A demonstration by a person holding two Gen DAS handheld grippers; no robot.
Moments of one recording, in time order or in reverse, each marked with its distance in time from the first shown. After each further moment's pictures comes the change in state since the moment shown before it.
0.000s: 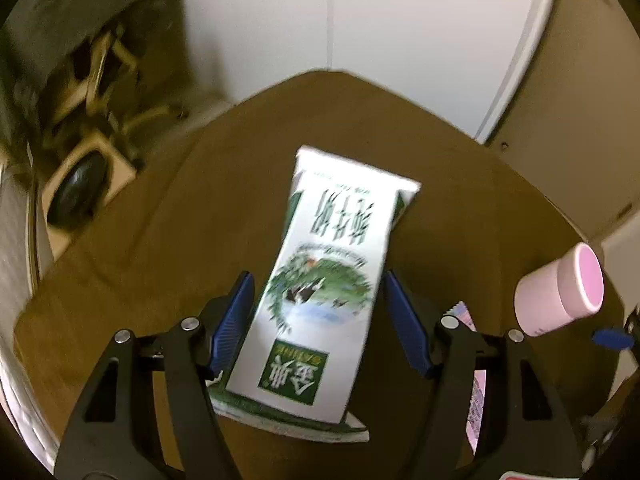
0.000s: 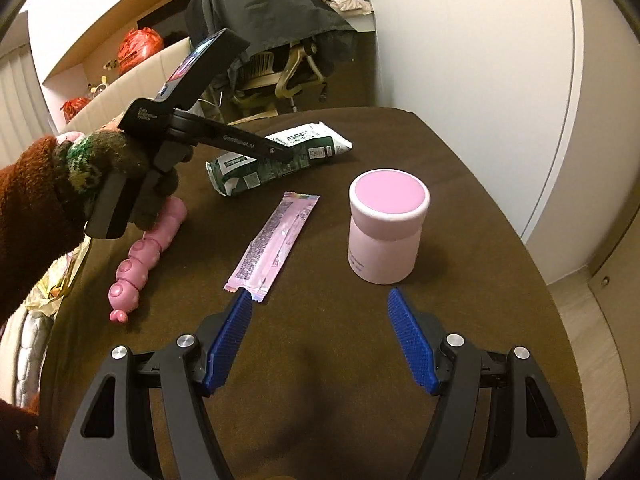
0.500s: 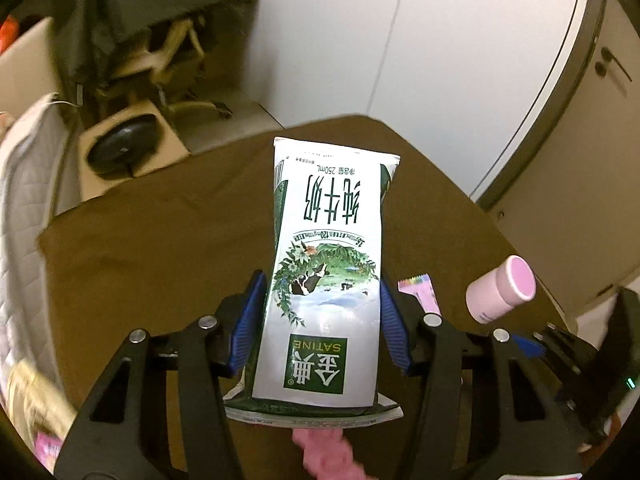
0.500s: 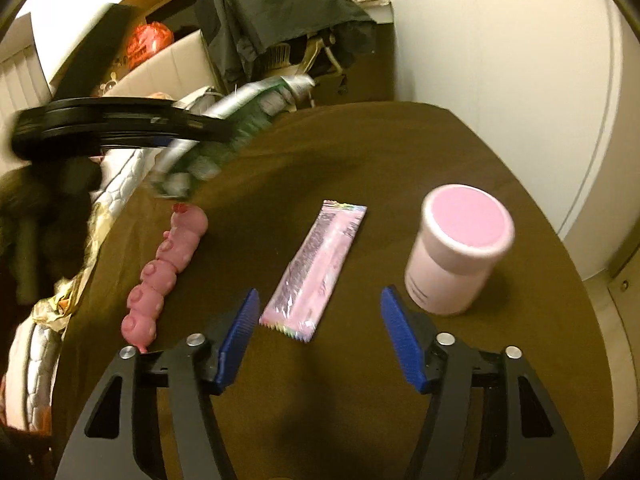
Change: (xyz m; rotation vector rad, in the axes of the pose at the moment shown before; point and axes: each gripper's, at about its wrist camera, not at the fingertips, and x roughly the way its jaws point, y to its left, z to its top) left arm -0.105 0.028 -0.063 -0.231 -0.187 0.013; right arm 0.041 0.027 0.023 0.007 0.057 0.053
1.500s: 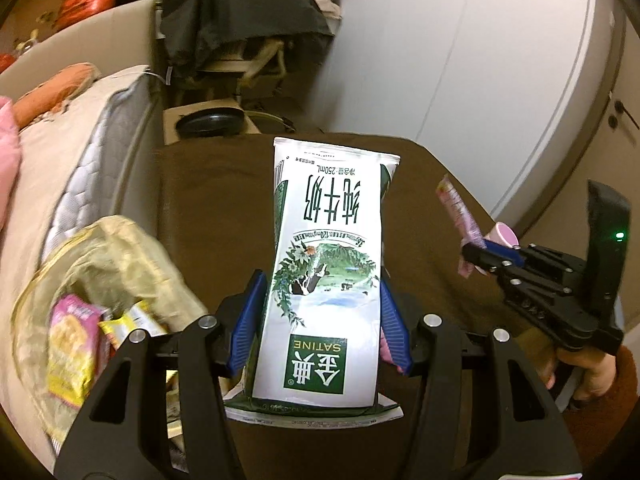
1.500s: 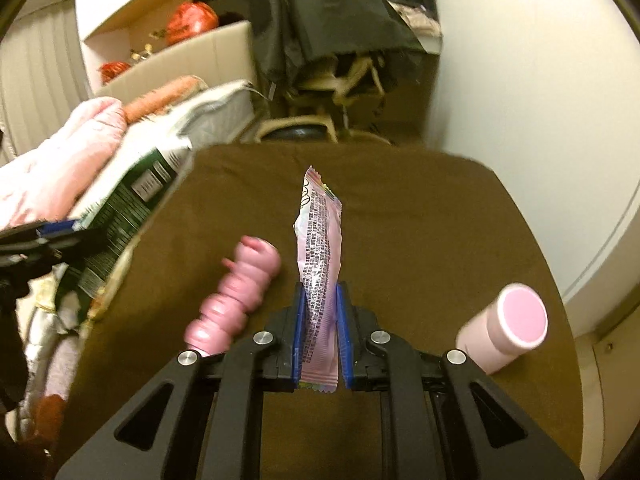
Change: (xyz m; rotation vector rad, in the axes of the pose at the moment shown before) left arm -0.134 0.030 -0.123 -0.202 -0.148 0.125; right arm -0.045 0.081 0.027 -0.202 -0.074 0.032
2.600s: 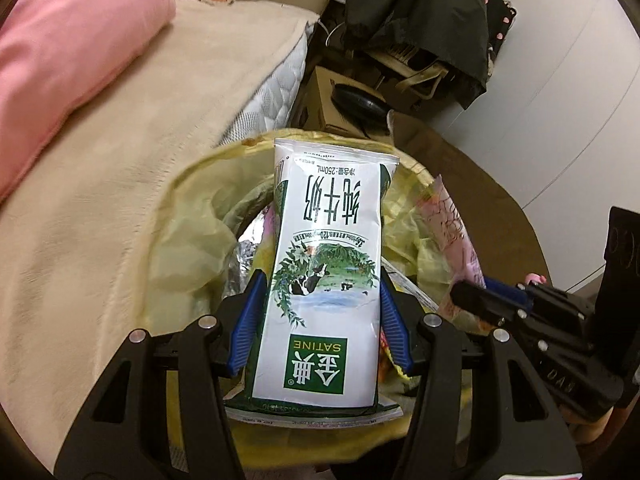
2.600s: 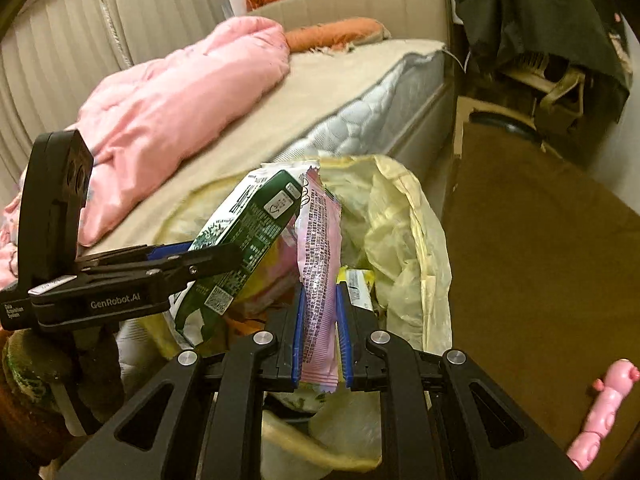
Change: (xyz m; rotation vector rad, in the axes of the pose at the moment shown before) left arm -0.027 0.240 -0.085 -0.482 0.001 0.114; right arm 0.129 0.243 0.028 -0.271 0.211 0.396
